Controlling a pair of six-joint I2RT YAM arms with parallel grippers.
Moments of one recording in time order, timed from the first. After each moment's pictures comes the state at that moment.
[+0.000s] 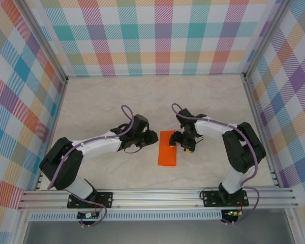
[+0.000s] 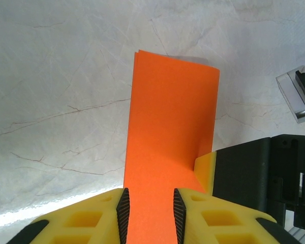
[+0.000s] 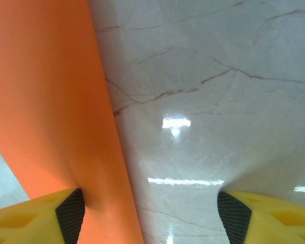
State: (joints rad) left arm -0.74 1.55 0.87 -0.19 0.18 -0.95; right arm 0.53 1.73 1.00 -0.72 -0.26 0.73
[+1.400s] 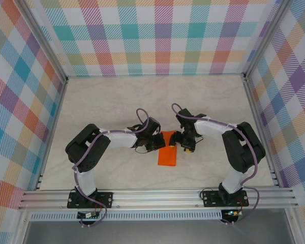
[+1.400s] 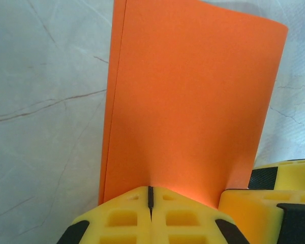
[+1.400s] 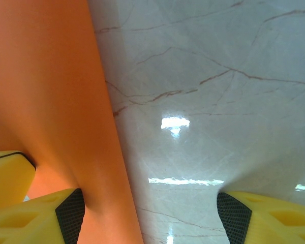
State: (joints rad) left arm -0.78 1.86 0.98 -0.09 0.30 -0.99; right arm 0.53 1.73 1.01 -0.72 -0.26 0.73
